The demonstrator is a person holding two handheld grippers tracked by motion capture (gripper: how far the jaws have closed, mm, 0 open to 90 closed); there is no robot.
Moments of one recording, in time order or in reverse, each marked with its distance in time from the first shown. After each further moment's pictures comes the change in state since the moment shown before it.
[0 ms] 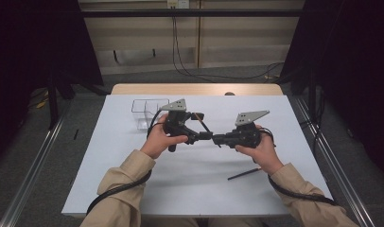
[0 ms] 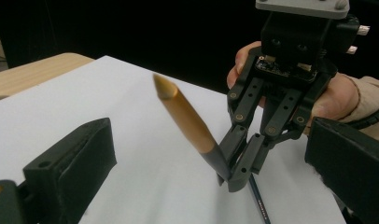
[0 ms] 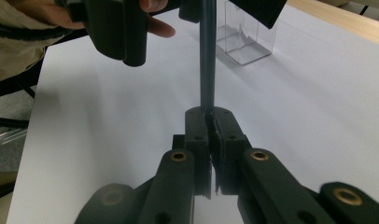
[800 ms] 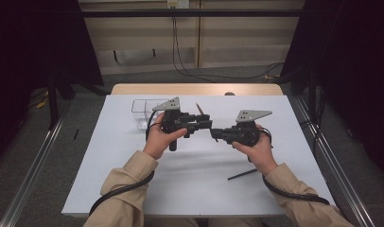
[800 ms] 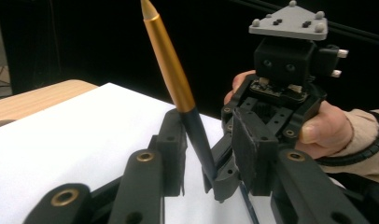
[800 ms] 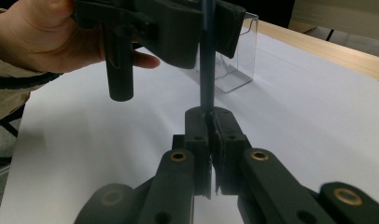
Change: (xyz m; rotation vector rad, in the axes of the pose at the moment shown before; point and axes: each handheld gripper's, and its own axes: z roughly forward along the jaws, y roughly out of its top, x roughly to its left) left arm 0.002 -0.001 -0.009 -0.115 -0.002 -0.022; right arm 0.004 0.005 0.002 -0.109 -0.068 0.044
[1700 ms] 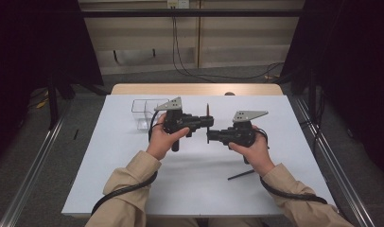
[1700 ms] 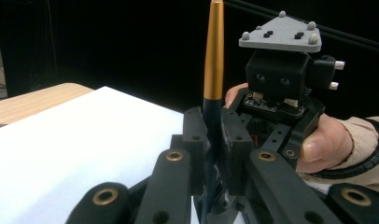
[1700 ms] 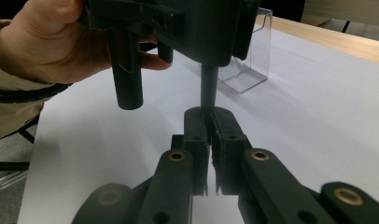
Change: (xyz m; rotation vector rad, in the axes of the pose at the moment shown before) left arm -0.006 0.002 0.005 -0.012 -0.009 0.000; right arm 0.003 0.000 0.009 -0.002 0.043 0.050
